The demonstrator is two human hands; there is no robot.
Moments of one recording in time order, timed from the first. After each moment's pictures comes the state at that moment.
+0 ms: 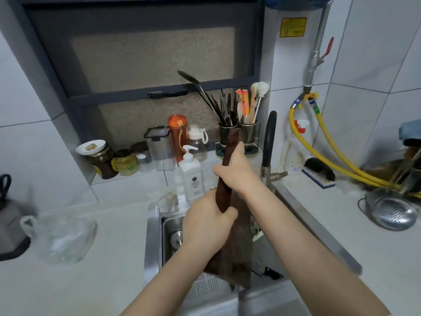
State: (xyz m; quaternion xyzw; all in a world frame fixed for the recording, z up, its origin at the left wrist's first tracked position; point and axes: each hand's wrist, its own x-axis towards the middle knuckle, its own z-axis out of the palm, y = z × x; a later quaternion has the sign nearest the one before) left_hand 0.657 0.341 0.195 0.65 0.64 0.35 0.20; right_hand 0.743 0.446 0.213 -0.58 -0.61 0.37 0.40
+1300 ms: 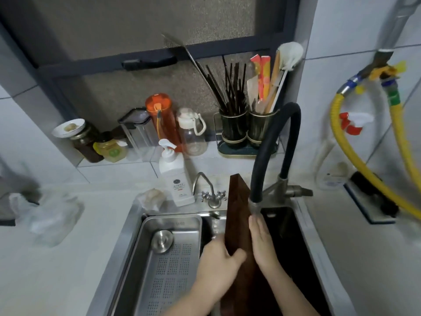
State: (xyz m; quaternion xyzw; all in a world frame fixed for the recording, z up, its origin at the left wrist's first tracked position) left_hand 0.784 0.506 0.069 0.48 0.74 0.31 0.36; right_hand 0.882 0.593 -0.021 -0.53 -0.58 0.49 0.37
